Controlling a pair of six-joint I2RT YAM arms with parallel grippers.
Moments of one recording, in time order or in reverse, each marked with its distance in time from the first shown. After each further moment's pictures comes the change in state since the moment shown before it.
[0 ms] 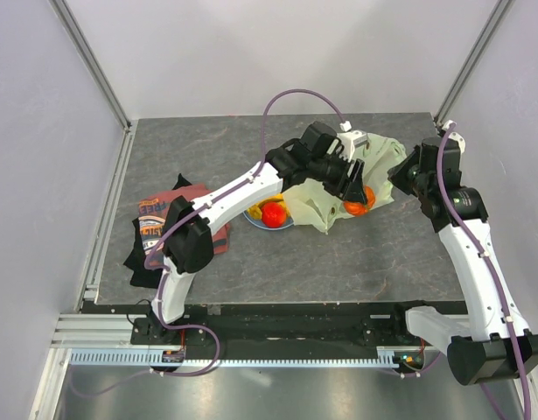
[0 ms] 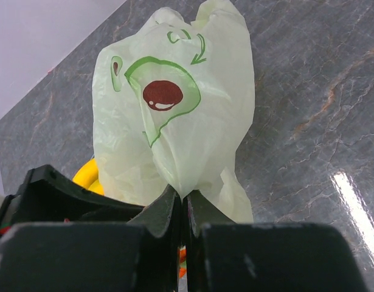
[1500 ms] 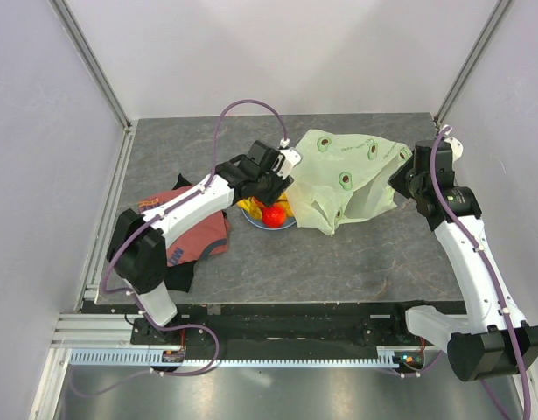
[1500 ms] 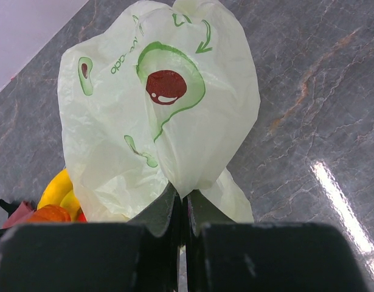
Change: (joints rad) left arm 0.176 -0.359 -0.563 -0.095 -0.643 0.517; right arm 0.006 0.021 -0.040 -0.002 0.075 0.005
